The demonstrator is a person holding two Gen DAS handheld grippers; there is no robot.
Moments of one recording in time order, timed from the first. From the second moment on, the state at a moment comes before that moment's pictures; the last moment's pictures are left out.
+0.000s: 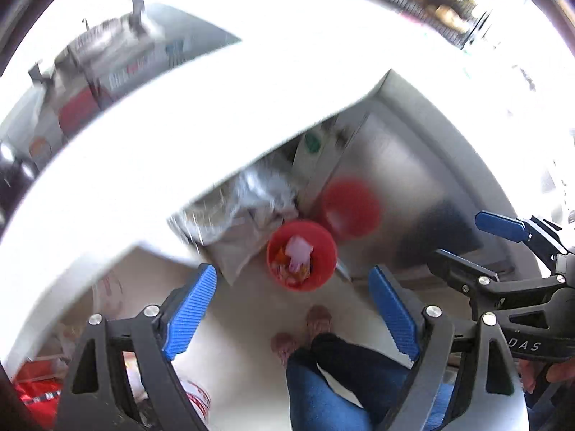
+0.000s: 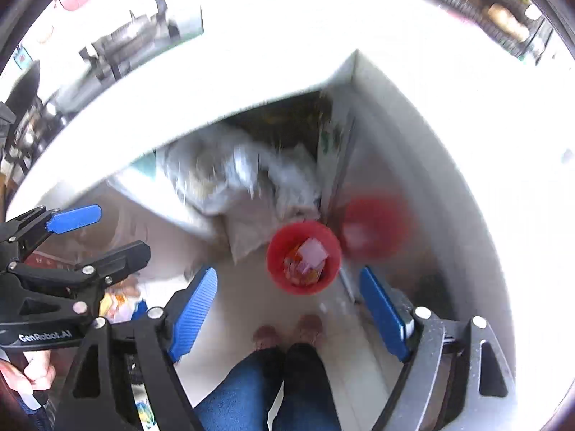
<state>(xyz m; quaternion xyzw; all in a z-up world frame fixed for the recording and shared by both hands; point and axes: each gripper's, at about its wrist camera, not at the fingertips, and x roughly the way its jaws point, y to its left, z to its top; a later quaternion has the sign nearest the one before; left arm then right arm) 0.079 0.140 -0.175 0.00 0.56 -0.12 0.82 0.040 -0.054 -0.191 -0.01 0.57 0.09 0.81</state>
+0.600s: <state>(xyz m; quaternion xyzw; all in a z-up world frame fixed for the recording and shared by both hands) 0.126 0.090 -0.054 0.05 0.48 -0.18 0.85 0.060 -0.098 -0.081 0.02 0.48 -0.02 0.88</state>
